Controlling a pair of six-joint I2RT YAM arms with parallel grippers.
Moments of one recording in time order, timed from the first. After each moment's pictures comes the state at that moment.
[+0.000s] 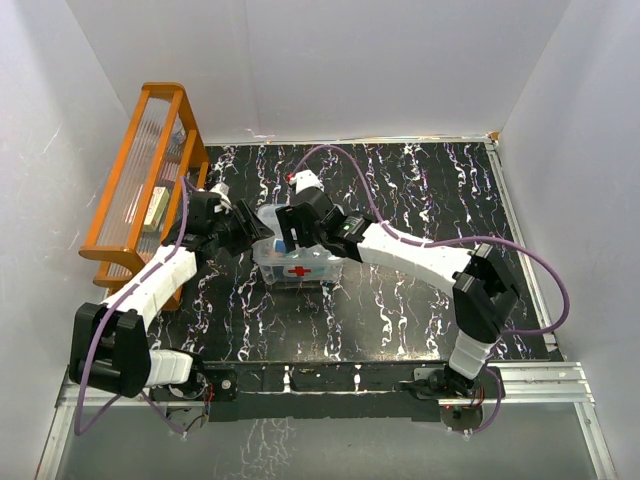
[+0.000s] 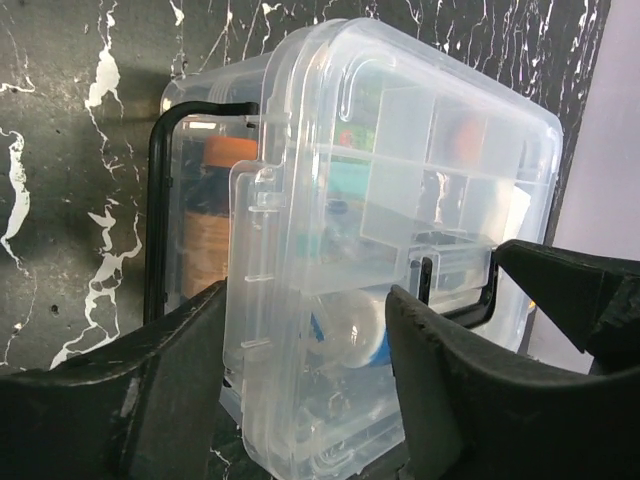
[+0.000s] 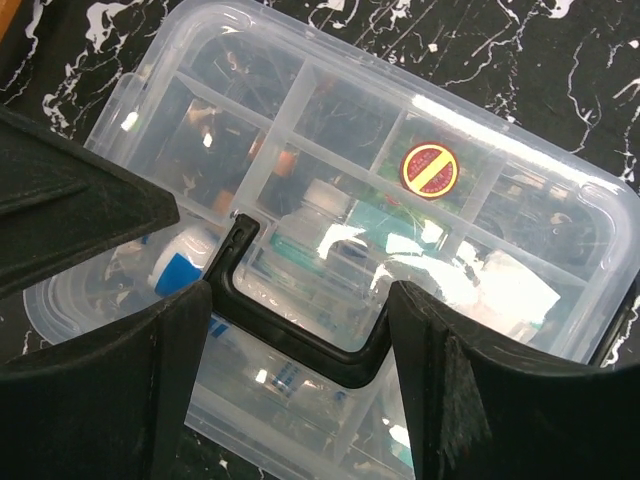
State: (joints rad) left arm -0.23 1.30 0.82 -0.25 0.32 -0.74; right arm 0.89 1.74 1.40 -0.37 0.26 0.35
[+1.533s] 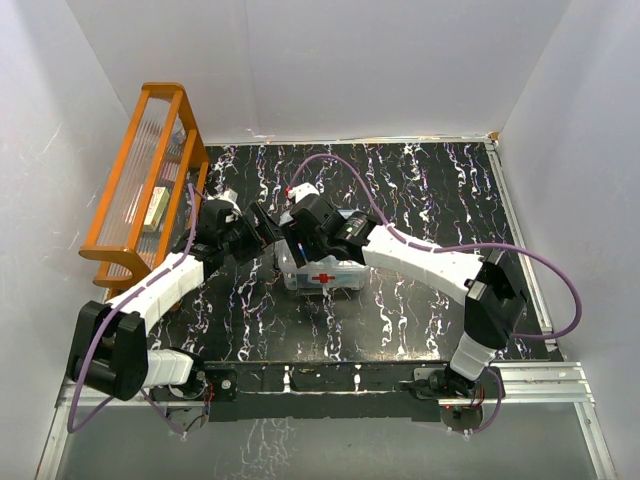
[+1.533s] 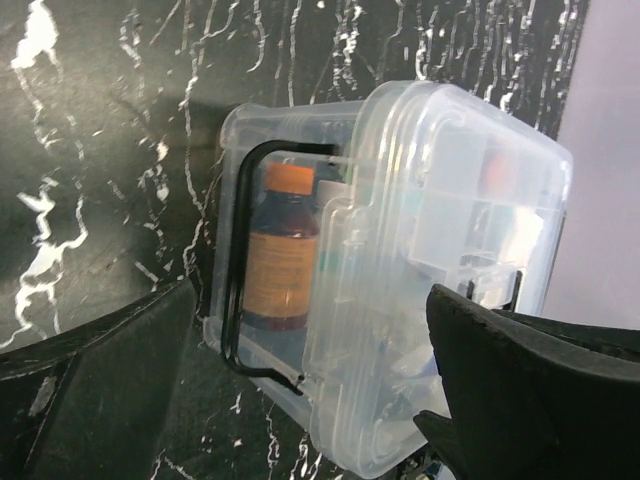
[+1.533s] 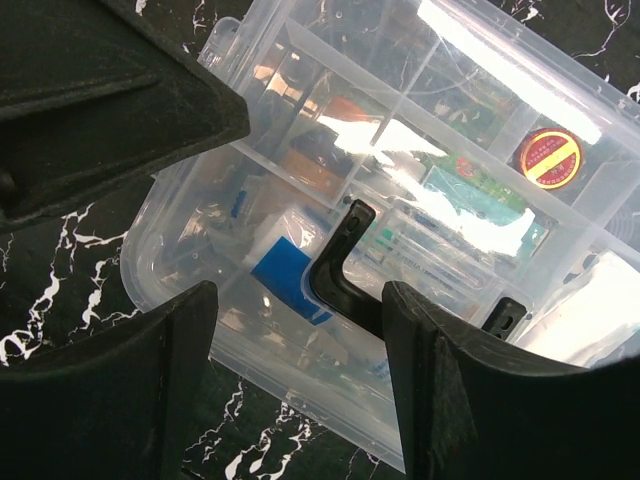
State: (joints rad) left arm -0.33 1.29 0.75 -0.16 0.24 -0.84; right arm 0.94 1.69 1.42 -0.61 0.22 0.33
